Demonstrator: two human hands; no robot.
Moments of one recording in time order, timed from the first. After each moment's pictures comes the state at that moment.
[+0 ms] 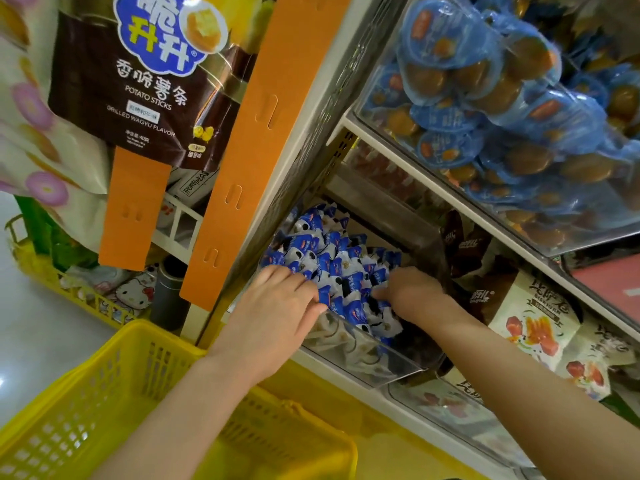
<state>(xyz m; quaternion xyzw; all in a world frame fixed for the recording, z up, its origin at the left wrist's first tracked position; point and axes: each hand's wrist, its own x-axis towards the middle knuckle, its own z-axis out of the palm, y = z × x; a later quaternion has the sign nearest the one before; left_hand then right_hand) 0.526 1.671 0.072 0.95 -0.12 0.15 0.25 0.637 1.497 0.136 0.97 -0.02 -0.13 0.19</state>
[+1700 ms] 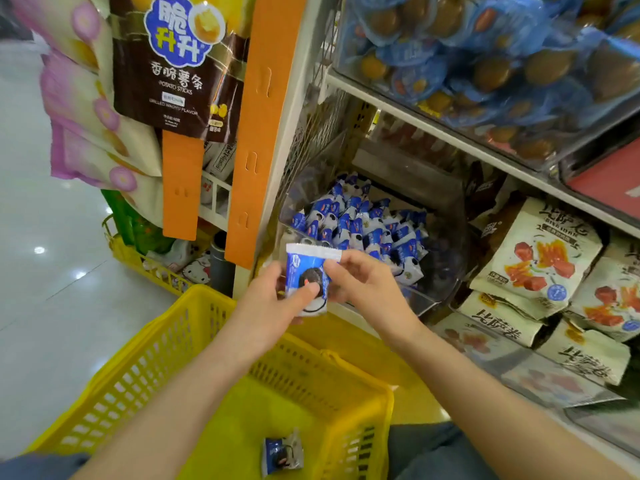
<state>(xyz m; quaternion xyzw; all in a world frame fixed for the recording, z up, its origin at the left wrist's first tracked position) 0.451 1.663 0.079 0.69 0.10 0.02 0.71 0.508 1.527 0.104 0.76 0.16 -0.15 -0.61</state>
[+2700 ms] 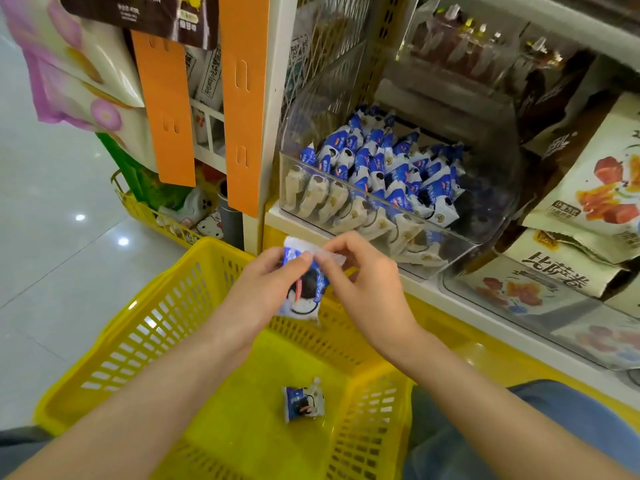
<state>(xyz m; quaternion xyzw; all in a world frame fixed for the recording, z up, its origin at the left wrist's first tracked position) 0.435 1.651 0.037 0.64 0.19 -0.04 0.74 0.481 1.523 0.042 0.86 0.24 0.01 -0.45</state>
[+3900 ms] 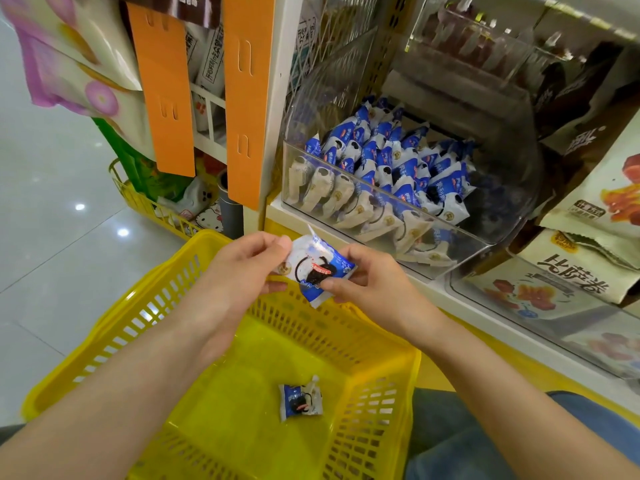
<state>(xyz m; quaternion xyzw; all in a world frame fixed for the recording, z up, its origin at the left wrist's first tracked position) 0.439 1.668 0.035 0.65 0.22 0.00 0.73 0.495 1.511 0.044 0.84 0.19 -0.22 -0.45</state>
